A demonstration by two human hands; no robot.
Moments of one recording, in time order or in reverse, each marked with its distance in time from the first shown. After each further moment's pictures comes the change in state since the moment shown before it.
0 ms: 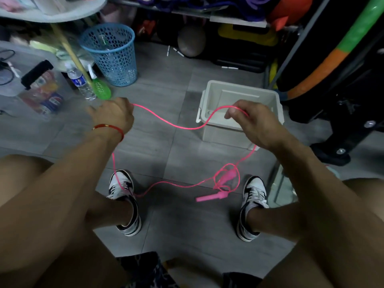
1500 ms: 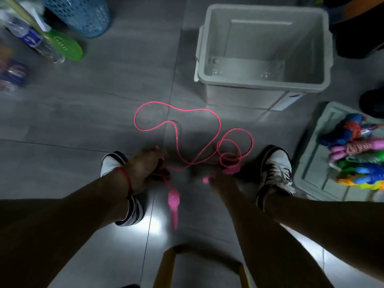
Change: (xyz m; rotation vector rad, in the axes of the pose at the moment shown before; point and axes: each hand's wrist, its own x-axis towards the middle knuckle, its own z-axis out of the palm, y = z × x) left_hand -0.090 0.055 0.147 -1.120 -0.971 -0.601; right_hand -0.093 0.146 0.299 0.020 -0.700 0.782
